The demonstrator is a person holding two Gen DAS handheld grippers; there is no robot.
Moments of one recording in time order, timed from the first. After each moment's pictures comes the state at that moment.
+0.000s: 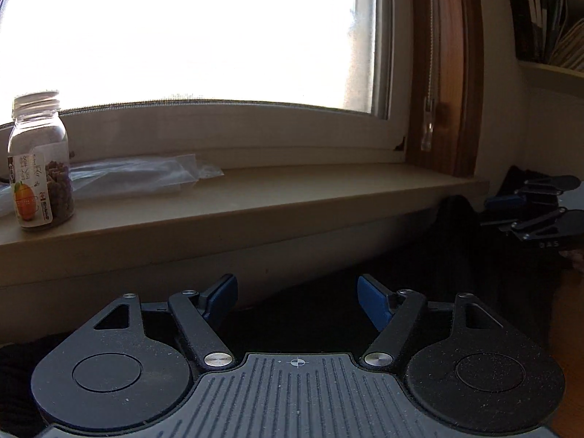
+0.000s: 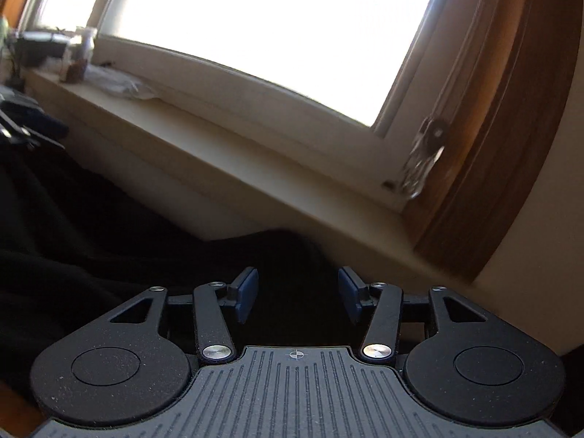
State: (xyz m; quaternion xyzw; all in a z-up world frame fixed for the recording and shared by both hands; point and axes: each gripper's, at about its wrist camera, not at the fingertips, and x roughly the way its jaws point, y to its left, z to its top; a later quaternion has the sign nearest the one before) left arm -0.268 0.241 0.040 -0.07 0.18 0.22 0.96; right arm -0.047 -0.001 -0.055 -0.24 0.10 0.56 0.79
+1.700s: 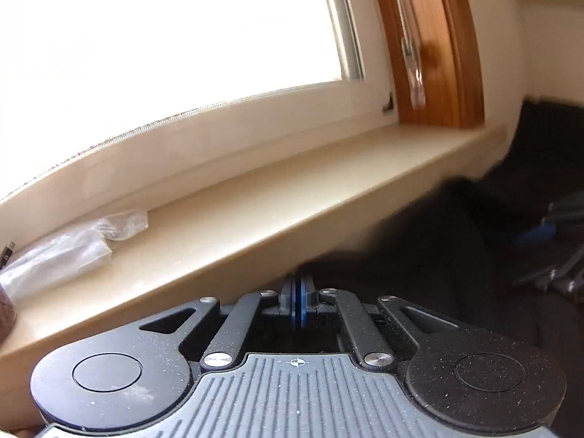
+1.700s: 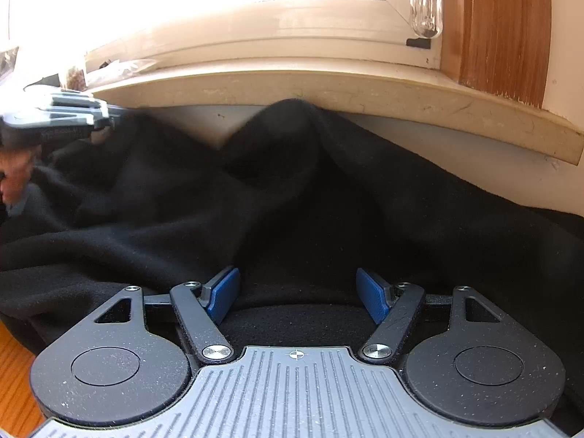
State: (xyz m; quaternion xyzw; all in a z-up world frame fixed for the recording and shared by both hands) left arm -0.177 0.221 0.055 0.06 0.26 0.25 0.93; right arm -0.015 -0.010 -0.103 -0.18 0.25 0.60 0.74
